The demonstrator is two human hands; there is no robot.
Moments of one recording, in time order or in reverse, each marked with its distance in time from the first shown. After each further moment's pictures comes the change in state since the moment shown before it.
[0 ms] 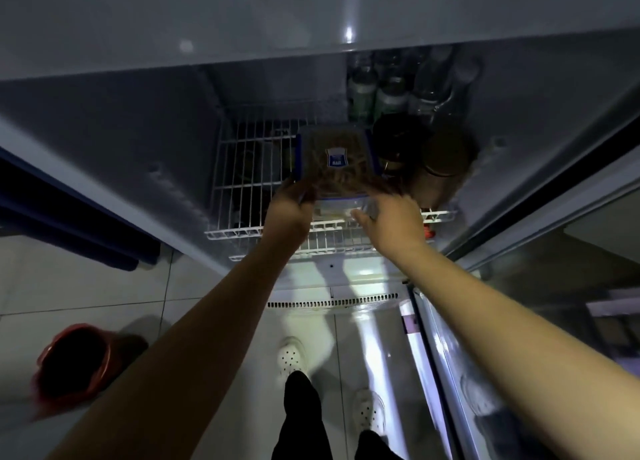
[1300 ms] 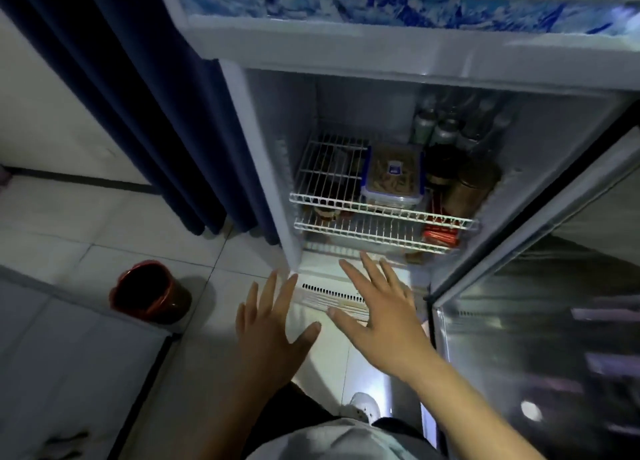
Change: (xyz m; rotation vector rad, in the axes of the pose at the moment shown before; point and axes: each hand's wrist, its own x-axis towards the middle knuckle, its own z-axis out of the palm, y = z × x) left_hand -0.347 0.057 -0.097 0.325 -0.007 -0.402; right_hand -0.277 -0.092 -0.055 0.213 -0.320 -0.319
